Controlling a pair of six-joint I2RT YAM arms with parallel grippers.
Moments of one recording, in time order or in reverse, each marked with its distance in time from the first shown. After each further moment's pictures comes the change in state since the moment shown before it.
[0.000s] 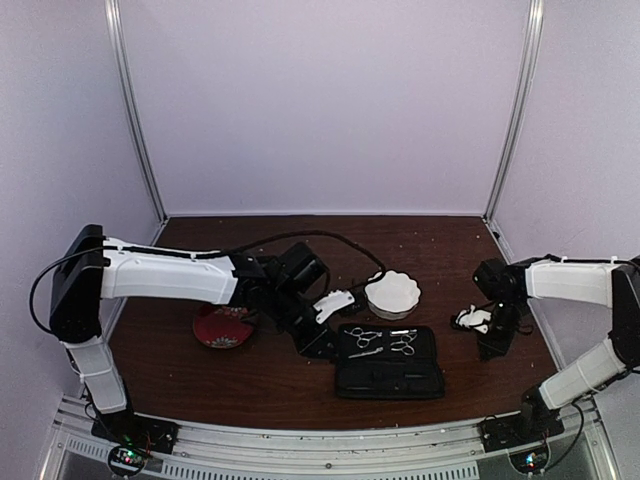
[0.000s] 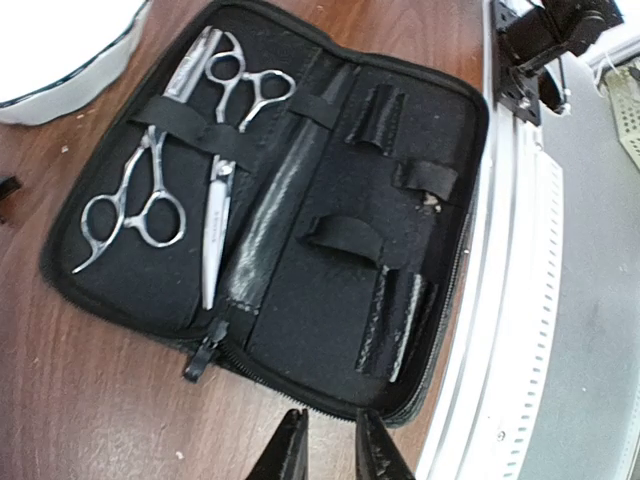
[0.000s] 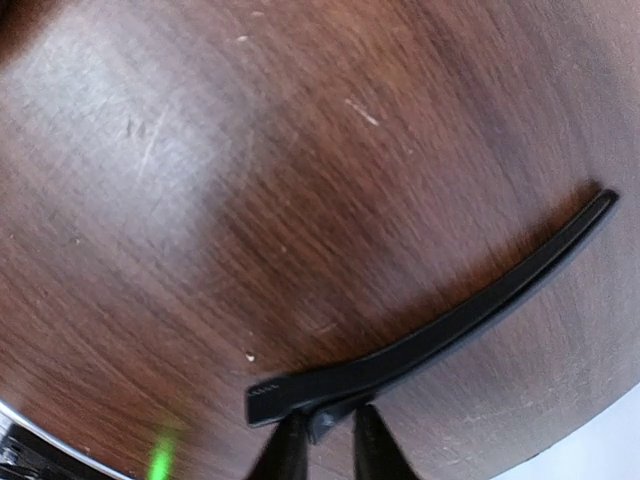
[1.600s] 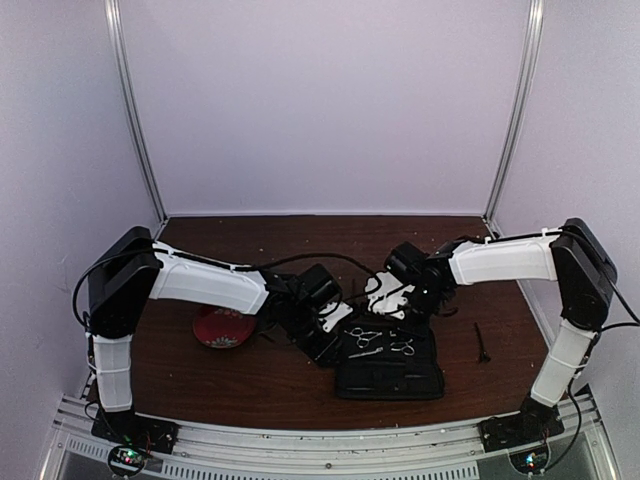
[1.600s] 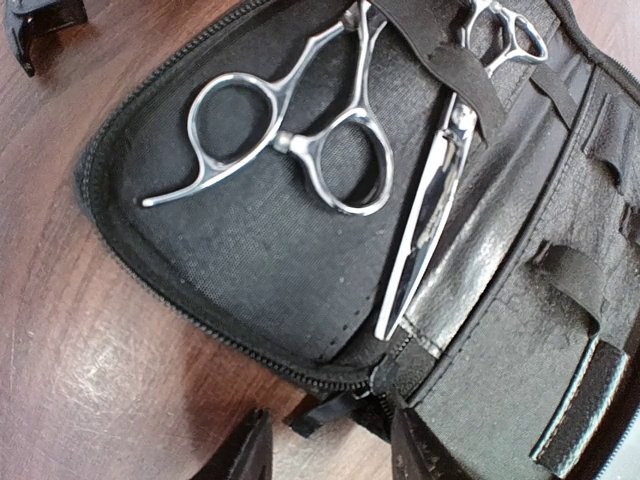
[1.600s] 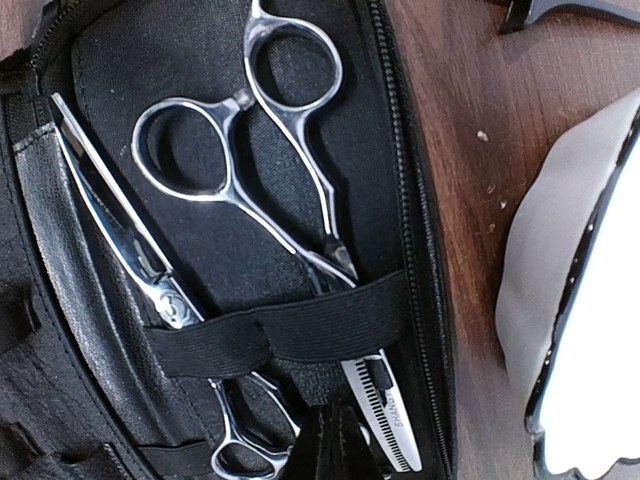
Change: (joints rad) left arm 0.007 0.203 0.042 0.032 -0.174 -0.220; right arm 0.453 0.382 0.405 0.182 -0.200 0.075
